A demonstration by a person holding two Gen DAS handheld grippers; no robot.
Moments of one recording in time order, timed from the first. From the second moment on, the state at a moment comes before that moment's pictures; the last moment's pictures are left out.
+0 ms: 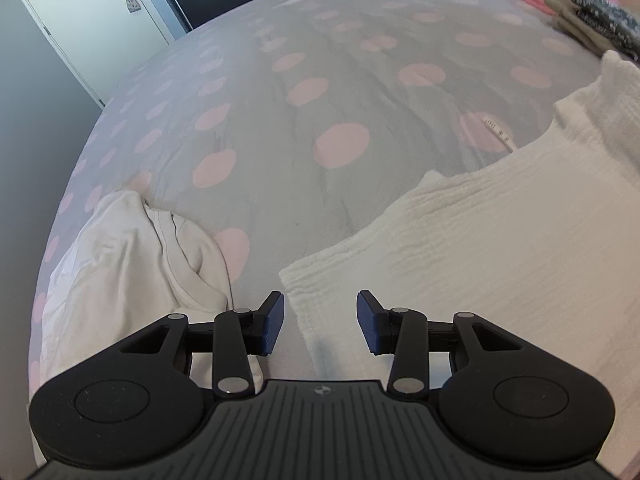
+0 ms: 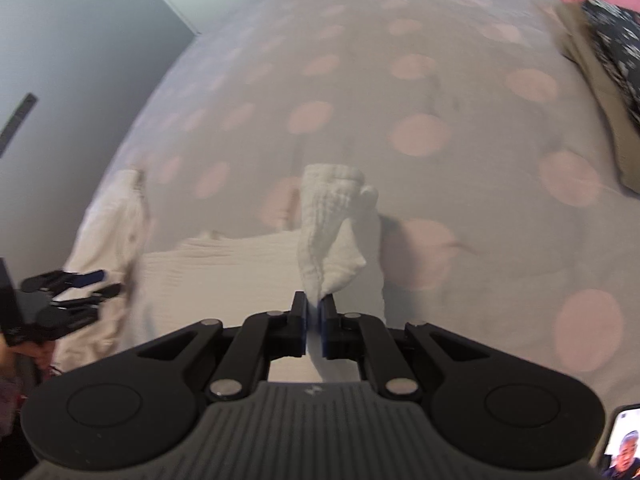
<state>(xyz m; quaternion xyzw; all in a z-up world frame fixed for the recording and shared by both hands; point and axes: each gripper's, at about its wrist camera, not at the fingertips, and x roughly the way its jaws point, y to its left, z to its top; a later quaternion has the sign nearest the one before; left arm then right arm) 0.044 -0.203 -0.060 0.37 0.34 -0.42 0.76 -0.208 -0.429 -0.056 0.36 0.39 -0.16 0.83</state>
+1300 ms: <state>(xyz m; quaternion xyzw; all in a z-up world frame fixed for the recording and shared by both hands) 0.077 -0.148 -0.065 0.28 0.41 -0.44 0.75 0.039 -0.270 -0.121 0.42 0.43 -0.04 0.79</state>
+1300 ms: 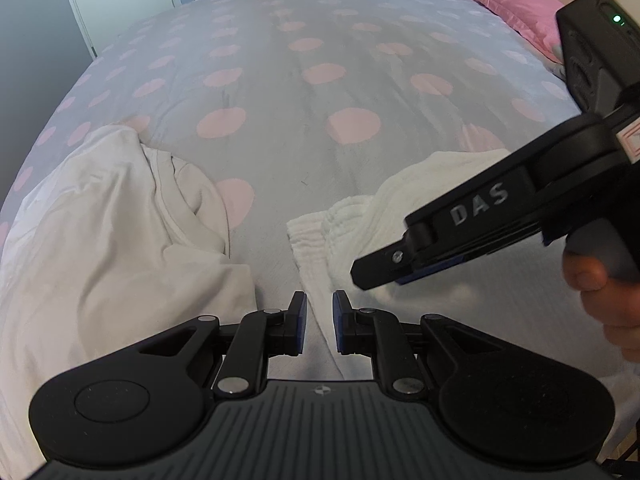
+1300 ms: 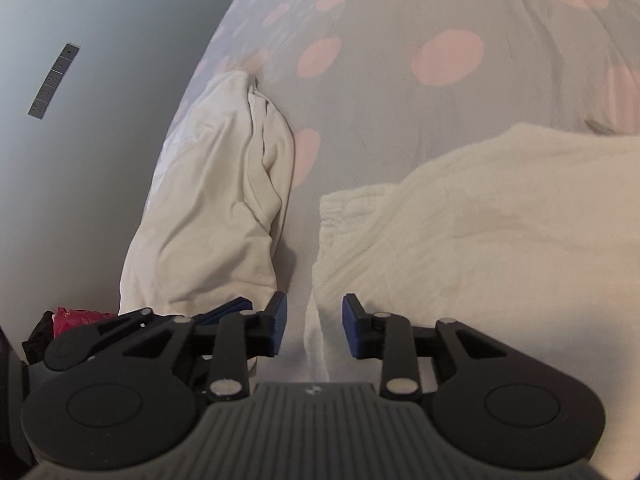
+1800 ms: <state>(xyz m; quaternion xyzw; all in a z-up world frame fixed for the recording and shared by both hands) 0.066 -0.140 -0.076 0.18 0.51 -0.44 0.72 -0.087 -0.261 -0.085 0.32 0.42 -0.05 0.85</state>
